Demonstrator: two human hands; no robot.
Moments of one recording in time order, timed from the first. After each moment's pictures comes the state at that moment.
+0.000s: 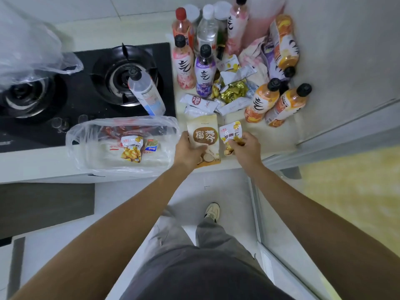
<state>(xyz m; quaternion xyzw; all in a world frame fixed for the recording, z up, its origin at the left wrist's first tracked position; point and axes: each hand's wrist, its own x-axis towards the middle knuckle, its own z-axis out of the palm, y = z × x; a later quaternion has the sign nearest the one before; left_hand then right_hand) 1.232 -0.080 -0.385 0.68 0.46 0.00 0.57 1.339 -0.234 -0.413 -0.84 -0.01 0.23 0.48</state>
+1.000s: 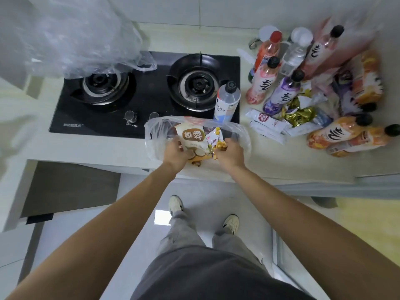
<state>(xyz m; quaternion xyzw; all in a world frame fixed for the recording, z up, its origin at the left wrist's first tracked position) 1.092 0.116 -0.372 0.63 0.51 0.01 0.59 1.219 -0.010 -0.388 -0.88 -0.12 0.30 0.33</state>
